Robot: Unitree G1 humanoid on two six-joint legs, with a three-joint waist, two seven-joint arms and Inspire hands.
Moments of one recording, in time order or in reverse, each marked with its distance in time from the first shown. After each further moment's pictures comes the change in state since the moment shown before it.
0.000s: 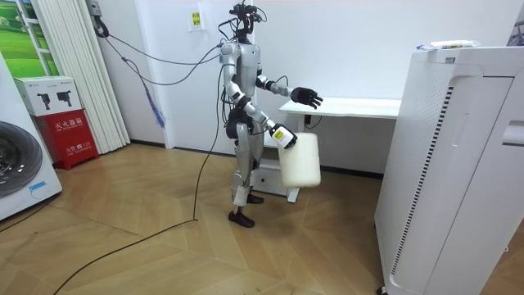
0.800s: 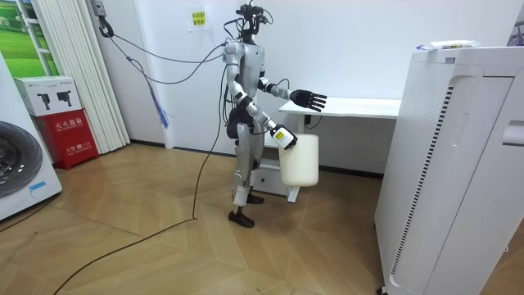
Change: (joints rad) left arm -0.014 -0.084 -0.027 0.000 -0.039 -0.024 -0.002; right arm -0.011 0.070 0.000 0.000 -0.015 -0.002 -0.039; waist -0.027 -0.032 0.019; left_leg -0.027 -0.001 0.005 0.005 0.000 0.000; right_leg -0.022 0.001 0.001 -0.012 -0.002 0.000
